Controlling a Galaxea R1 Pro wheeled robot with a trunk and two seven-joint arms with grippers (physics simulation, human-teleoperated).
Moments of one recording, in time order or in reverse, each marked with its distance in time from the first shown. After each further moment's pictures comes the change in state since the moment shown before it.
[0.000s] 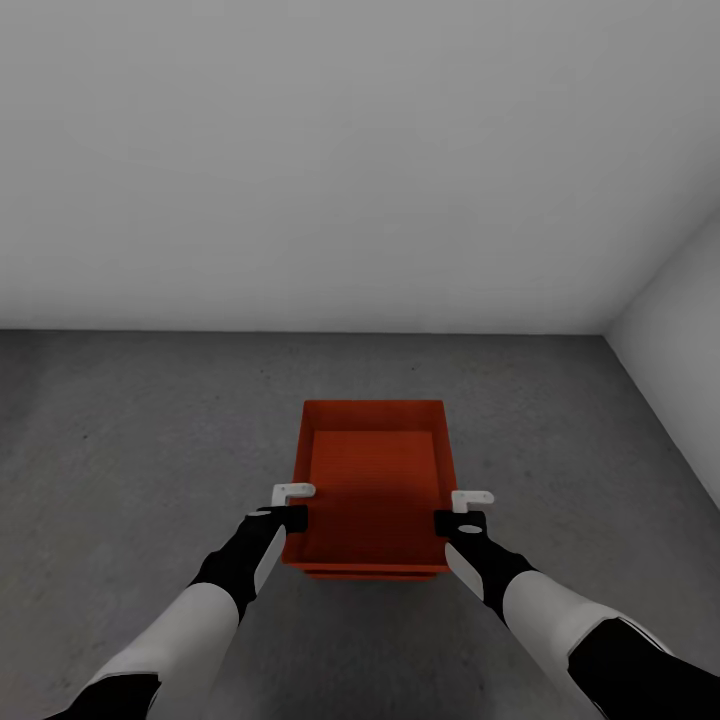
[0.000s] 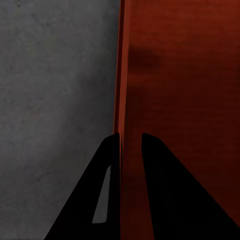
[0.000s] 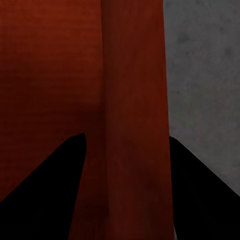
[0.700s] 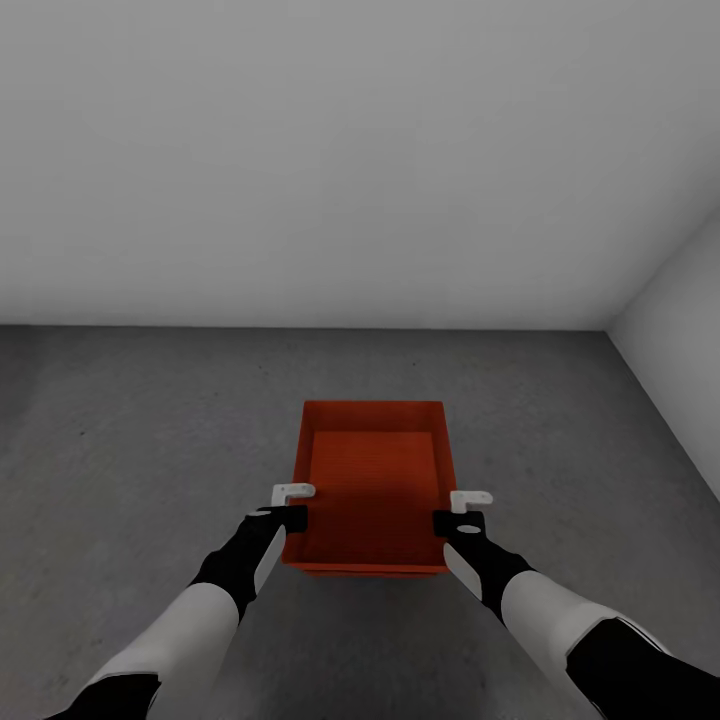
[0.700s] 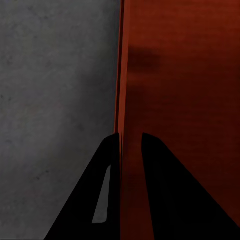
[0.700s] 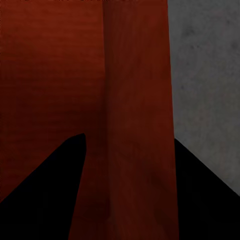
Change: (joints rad) left arm 0.000 0.000 0.001 -0.001 -0.006 0.004 0.000; right arm 0.000 0.005 -0.003 0.001 -0.004 0.001 -0.001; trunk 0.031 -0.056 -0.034
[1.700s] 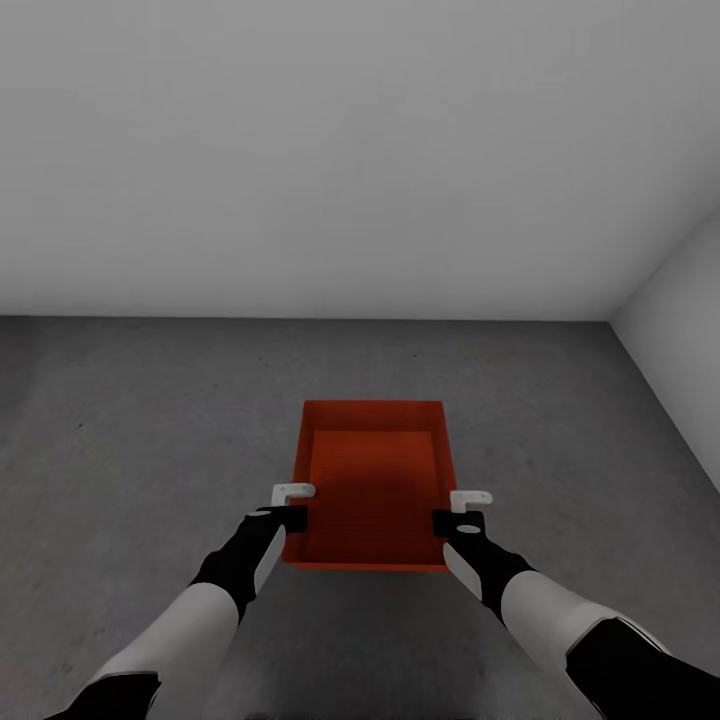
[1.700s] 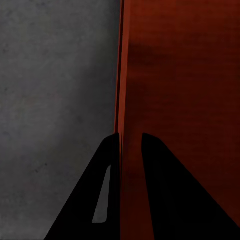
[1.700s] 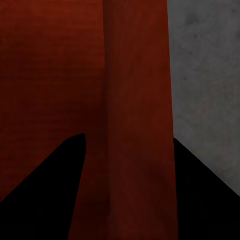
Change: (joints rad) left arm 0.000 0.000 0.001 0.000 0.000 -0.002 0.000; right arm 0.000 0.000 -0.002 -0.001 0.005 0.000 0.001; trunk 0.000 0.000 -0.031
